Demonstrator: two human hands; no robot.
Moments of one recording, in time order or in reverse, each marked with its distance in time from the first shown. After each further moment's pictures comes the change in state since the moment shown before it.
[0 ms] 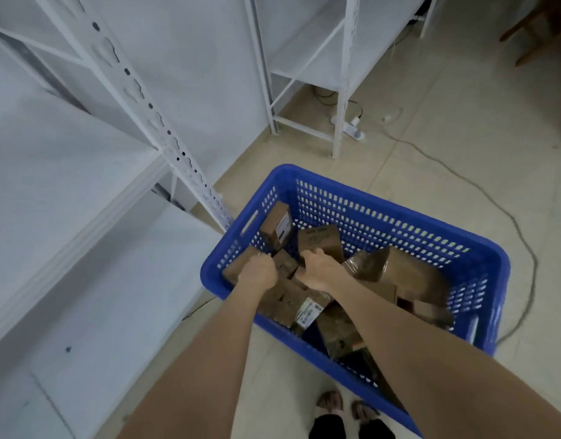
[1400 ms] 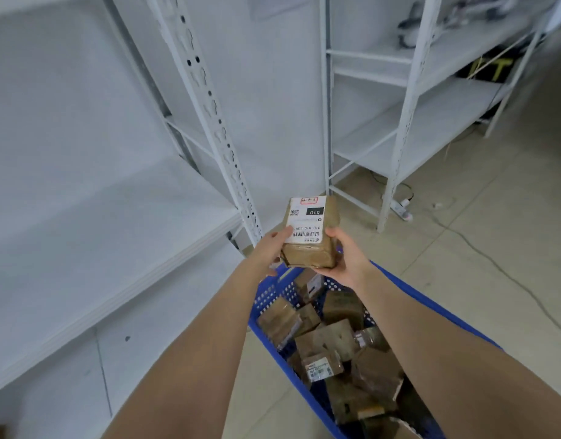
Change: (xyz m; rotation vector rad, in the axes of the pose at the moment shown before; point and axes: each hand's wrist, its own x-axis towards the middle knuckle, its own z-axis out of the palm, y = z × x) left_hand -0.154 0.026 -0.186 -1.316 0.212 -0.154; right_hand -0.127 -0.053 -0.174 1.712 -0.174 -0.141
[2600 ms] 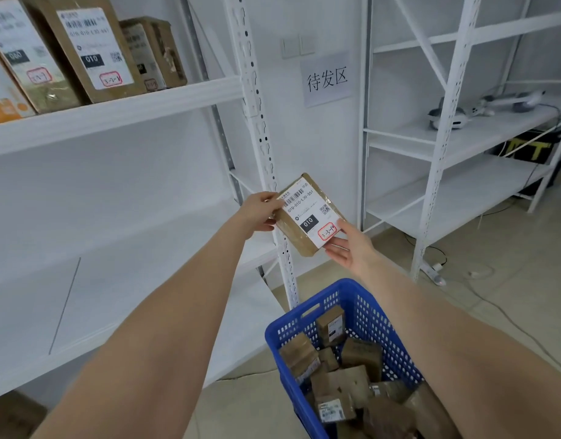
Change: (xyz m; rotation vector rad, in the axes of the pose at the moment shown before) left_hand -0.145 0.103 -0.087 0.018 0.272 0.428; right_hand -0.094 -0.056 0.075 -0.308 -0.062 -0.253
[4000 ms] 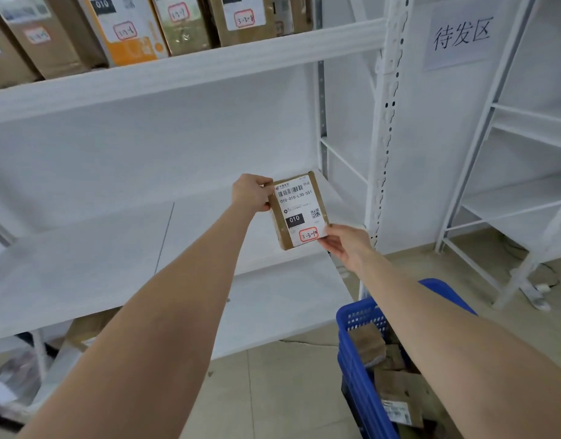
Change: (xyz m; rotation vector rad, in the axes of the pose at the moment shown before) left_hand -0.010 -0.096 -0.193 0.044 0.493 -0.105; right_hand 0.013 0.104 0.199 -0.022 -0.208 0.164
